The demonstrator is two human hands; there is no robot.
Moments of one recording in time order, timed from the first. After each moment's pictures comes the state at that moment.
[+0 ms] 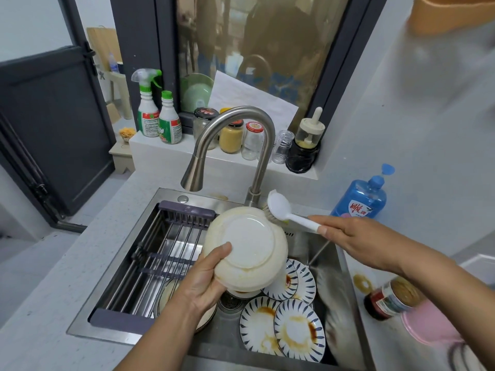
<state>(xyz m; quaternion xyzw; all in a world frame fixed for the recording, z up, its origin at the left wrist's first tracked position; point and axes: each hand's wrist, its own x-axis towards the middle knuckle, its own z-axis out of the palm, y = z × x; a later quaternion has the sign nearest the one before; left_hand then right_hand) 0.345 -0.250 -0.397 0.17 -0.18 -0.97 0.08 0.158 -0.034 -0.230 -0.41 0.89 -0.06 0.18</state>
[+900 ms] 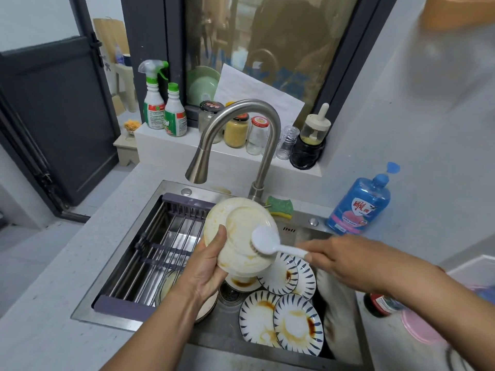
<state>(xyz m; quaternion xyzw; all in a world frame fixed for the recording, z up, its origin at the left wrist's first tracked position) 0.344 -0.251 -0.389 0.17 -0.24 -0.95 0.15 0.214 -0.049 -0.221 -0.45 0.86 0.10 0.23</state>
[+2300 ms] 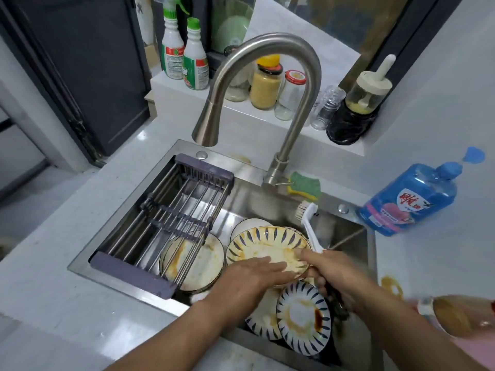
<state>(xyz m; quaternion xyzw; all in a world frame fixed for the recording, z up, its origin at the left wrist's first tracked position) 0.326 -0.186 -0.467 0.03 -0.95 -0.28 0.10 0.164 -0.060 -0.380 -0.04 0.82 -0.36 0.45</state>
